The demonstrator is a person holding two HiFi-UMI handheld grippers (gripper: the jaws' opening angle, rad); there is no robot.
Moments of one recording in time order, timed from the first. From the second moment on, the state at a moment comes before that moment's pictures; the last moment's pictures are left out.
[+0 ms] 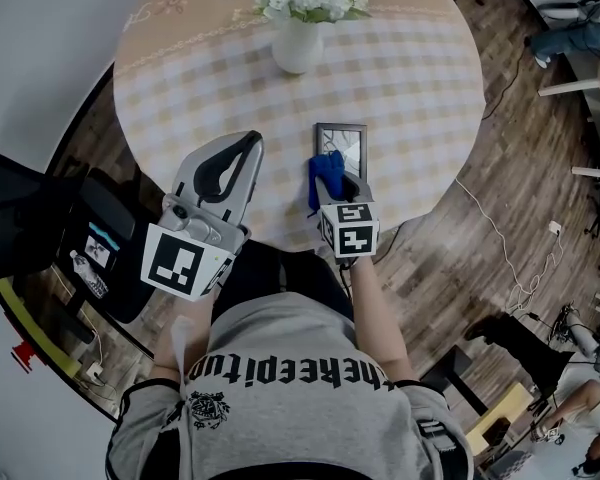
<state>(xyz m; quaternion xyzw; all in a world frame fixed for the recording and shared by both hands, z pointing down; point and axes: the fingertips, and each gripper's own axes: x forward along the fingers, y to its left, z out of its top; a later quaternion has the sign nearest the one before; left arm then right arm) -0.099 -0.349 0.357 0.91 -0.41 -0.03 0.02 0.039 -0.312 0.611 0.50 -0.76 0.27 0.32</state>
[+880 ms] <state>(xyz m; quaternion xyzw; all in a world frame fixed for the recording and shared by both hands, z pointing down) -0.088 -0.323 0.347 0.90 -0.43 -0.03 0.01 0.109 -0.310 0.608 0.55 -0.73 0.25 0.33</state>
